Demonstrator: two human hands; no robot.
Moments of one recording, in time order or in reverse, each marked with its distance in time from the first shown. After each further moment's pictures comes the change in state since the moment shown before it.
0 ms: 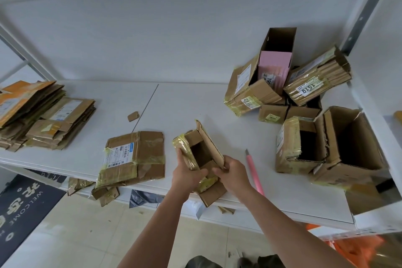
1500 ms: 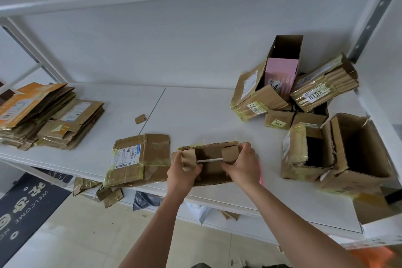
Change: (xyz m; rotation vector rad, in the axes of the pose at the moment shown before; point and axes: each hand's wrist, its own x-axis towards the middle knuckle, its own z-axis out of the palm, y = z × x) left_hand 0.005 -0.010 -0.018 0.013 0.215 0.195; right_hand 0.013 -0.022 -0.017 -0.330 0.265 -0.028
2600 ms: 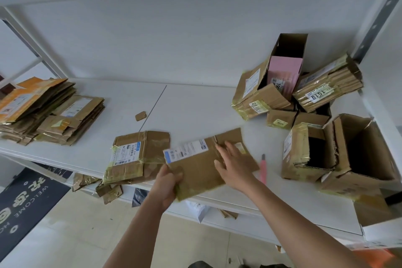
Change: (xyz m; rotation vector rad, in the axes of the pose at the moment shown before) left_hand 0.002 -0.027 -0.030 -0.692 -0.200 -0.372; right_hand 0.008 0.010 0.017 -0.269 -0.357 -0.314
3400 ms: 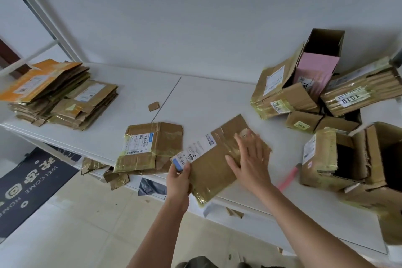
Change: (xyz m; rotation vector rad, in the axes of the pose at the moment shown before) left_hand 0.003 -0.018 0.009 -0.194 0.245 0.121; right_hand 0.010 0.004 0.019 -0.133 0.258 -0.010
